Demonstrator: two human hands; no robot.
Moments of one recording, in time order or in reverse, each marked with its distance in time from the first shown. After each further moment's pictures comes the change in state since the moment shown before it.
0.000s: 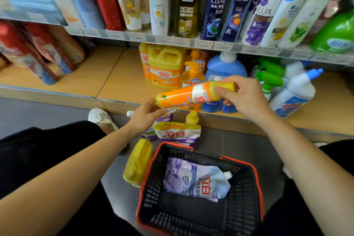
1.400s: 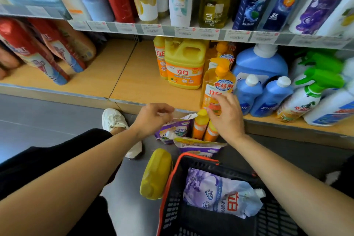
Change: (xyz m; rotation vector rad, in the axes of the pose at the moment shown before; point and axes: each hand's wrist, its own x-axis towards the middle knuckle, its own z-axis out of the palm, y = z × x) left_hand 0.046 -0.032 -0.046 0.381 0.023 0.003; right_hand 0.026 0.083 0.152 -0.412 0.147 -0.139
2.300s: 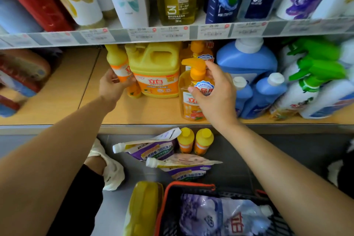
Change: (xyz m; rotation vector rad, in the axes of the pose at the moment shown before) left_hand 0.203 -0.047 -0.035 -0.436 0.297 -0.030; right_hand 0.074 -0.004 -0.007 0.259 0.187 0.213
